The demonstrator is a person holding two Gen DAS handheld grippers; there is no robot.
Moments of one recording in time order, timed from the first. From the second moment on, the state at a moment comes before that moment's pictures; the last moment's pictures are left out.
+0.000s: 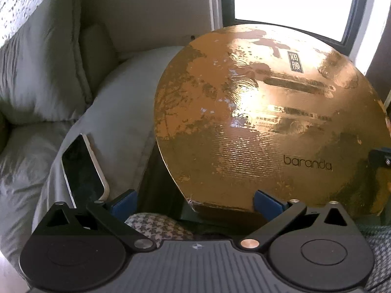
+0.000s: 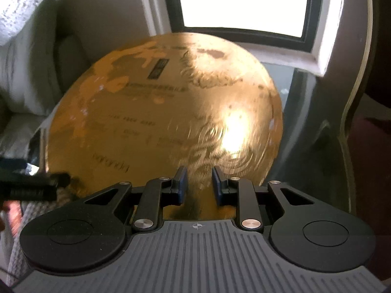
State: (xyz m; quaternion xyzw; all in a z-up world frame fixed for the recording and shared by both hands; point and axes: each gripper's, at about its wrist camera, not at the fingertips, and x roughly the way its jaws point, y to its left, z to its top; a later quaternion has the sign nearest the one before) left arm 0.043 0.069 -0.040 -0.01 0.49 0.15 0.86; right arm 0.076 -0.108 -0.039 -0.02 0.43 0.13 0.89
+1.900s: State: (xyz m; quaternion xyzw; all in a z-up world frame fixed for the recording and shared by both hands) left arm 0.014 0.155 -0.028 -0.10 0.46 0.22 0.85; right arm 0.193 0.093 -0.028 -0.10 0.40 0.27 0.87
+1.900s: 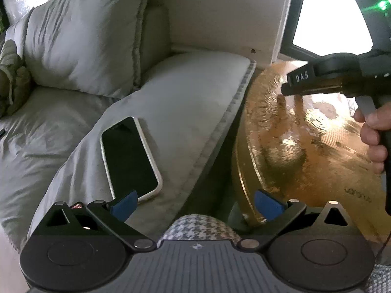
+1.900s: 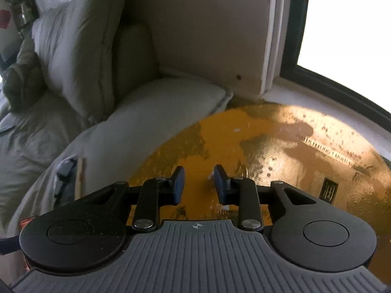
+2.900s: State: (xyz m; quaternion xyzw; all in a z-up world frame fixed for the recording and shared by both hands) left arm 0.011 0.039 0.016 0.01 0.45 0.12 0.88; right arm 0.011 -0.141 0.019 0.08 0.43 0.16 0.89
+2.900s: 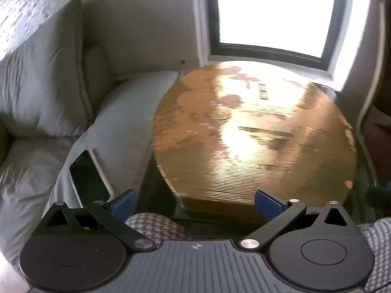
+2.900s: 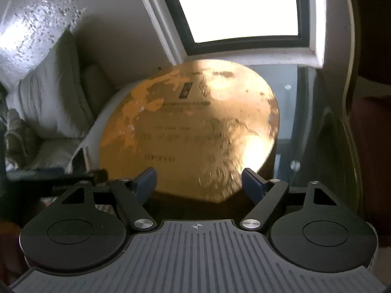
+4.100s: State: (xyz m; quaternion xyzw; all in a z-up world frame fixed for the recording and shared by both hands) left arm -0.002 0.001 0.020 0.01 0.47 0.05 0.88; right arm -0.024 -0.162 0.024 0.09 0.42 0.11 0.90
